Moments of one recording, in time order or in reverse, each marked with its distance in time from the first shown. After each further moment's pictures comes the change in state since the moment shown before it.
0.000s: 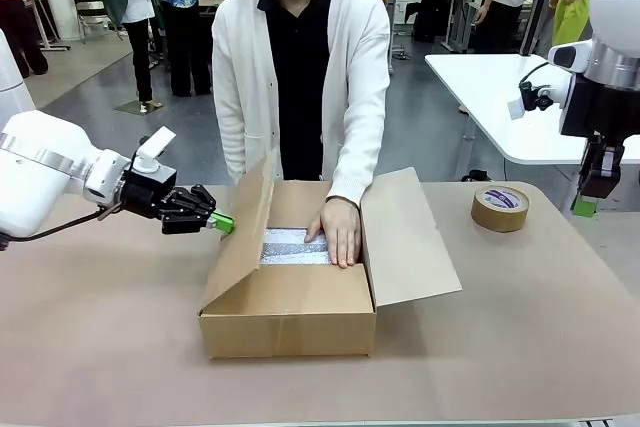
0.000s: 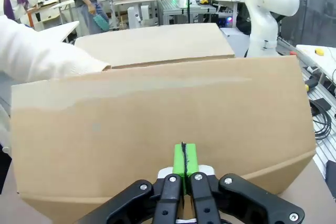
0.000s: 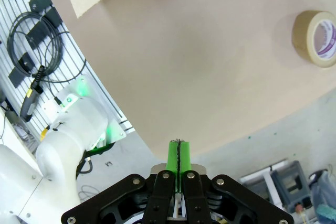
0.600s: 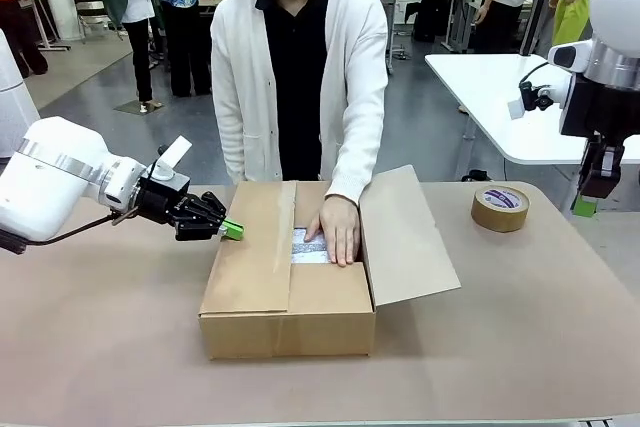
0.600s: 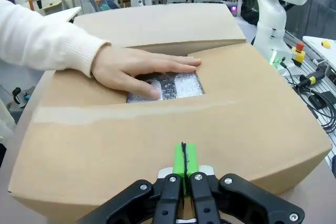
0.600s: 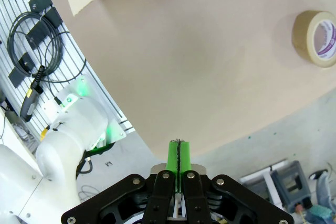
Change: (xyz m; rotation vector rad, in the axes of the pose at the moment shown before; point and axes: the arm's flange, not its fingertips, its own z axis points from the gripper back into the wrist) left arm -0.011 0.007 -0.016 0.014 0.057 0.019; right arm 0.000 0.000 0.000 0.000 0.000 0.000
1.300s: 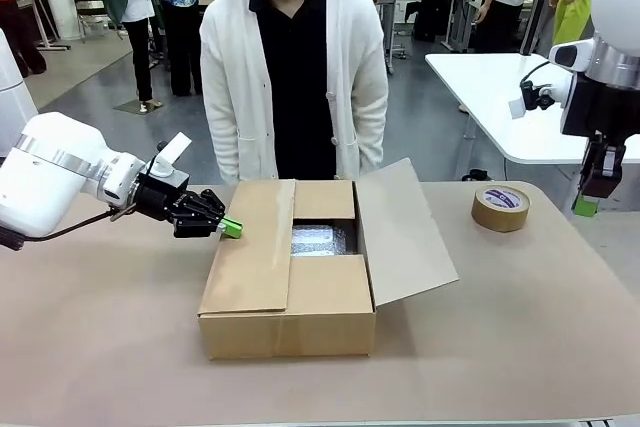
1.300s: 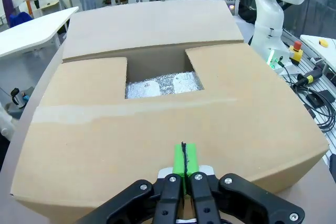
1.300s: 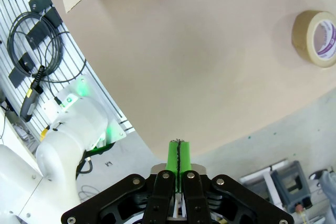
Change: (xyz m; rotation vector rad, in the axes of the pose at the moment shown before) left arm 0.005 0.001 0.003 -0.011 0.008 -0.004; right arm 0.000 0.000 0.000 0.000 0.000 0.000
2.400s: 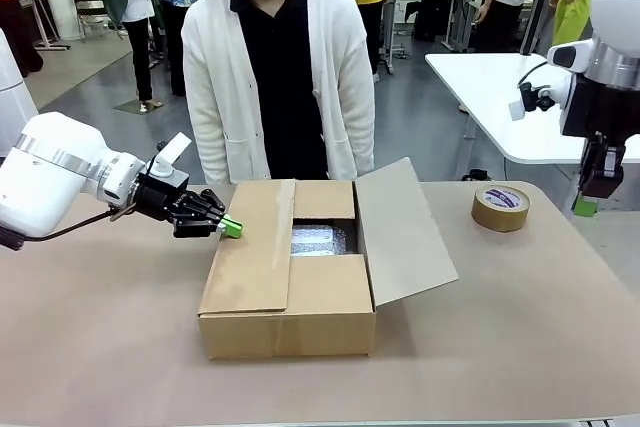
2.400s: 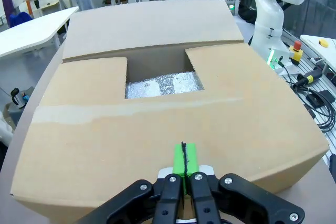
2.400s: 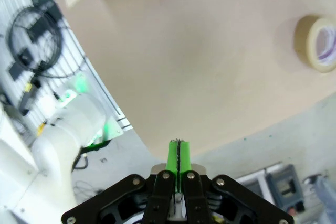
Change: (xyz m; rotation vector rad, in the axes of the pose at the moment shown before) left arm 0.000 0.000 0.000 0.000 0.000 0.000; right arm 0.002 0.000 -0.002 0.000 0.006 0.059
